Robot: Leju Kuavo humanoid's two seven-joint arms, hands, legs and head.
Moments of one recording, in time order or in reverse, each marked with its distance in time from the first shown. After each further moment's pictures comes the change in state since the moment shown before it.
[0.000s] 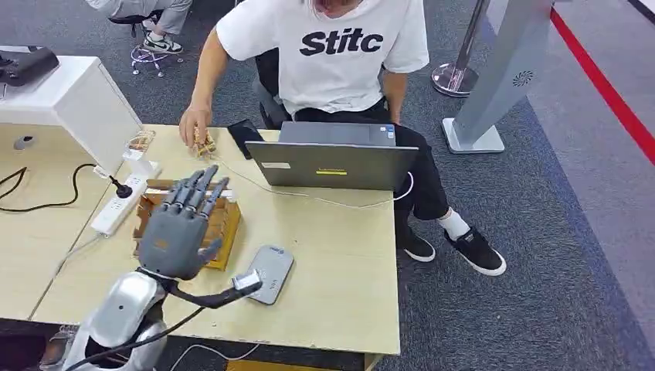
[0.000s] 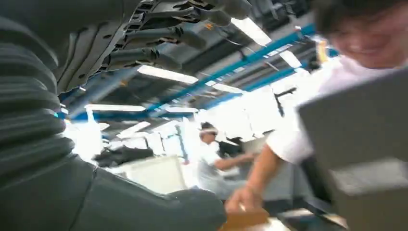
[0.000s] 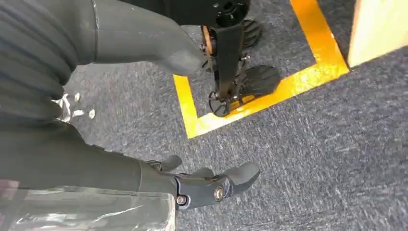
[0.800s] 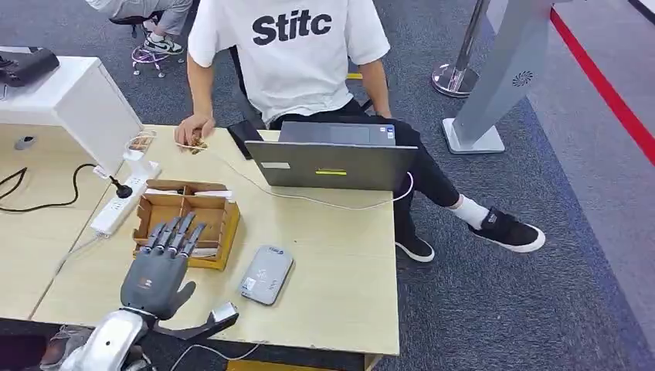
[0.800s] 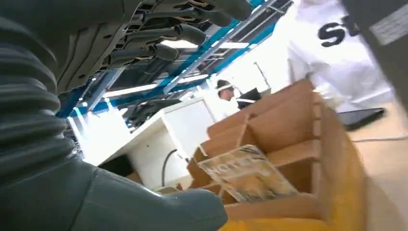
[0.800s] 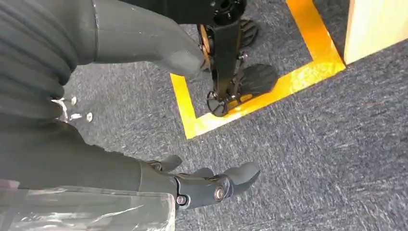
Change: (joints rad) left arm 0.156 0.095 0.111 0.038 -0.043 0.006 0.096; right arm -0.001 0.005 -0.074 0.000 0.064 0.006 -0.017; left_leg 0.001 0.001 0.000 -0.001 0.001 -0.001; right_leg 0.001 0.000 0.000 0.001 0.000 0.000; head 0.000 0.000
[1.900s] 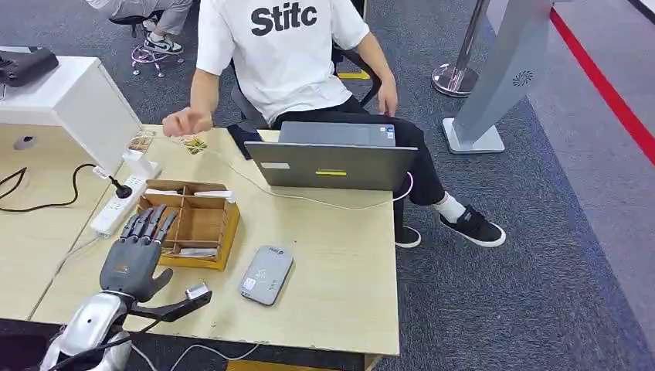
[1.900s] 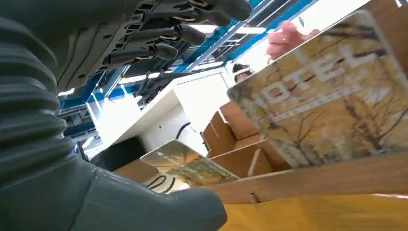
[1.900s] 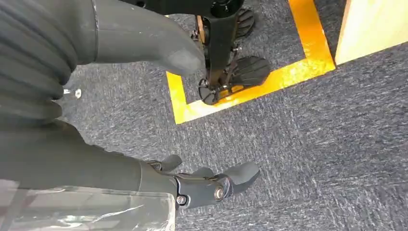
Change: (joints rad) left arm -0.127 -0.059 0.223 0.300 0.024 0.151 -0.206; right arm -0.005 0.000 -0.010 -0.002 0.103 -0.004 -0.059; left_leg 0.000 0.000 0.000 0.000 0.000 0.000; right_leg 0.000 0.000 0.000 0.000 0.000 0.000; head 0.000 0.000
